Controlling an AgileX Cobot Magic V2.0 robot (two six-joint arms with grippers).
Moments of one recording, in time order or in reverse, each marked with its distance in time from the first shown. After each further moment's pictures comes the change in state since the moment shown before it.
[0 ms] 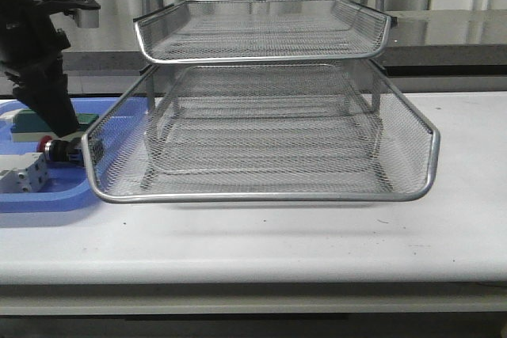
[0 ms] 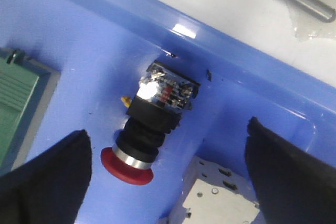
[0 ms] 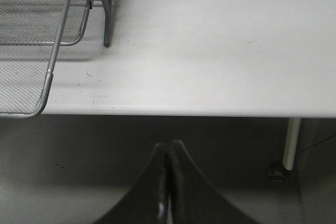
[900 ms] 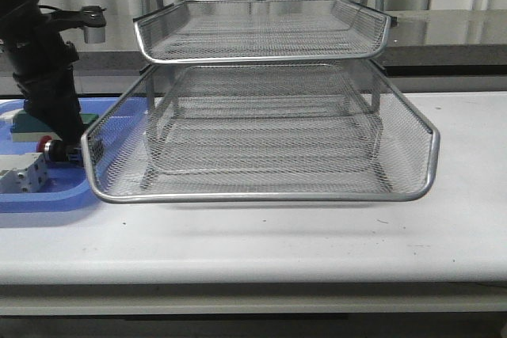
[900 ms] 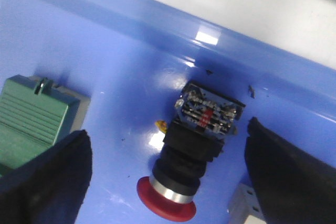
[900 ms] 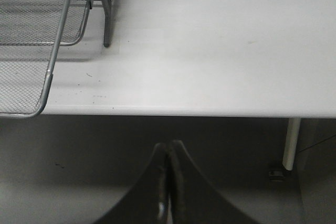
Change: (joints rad) left arm 0.000 0.041 0.000 -0.010 -0.121 0.090; right arm 0.000 0.000 0.000 0.000 0.000 0.000
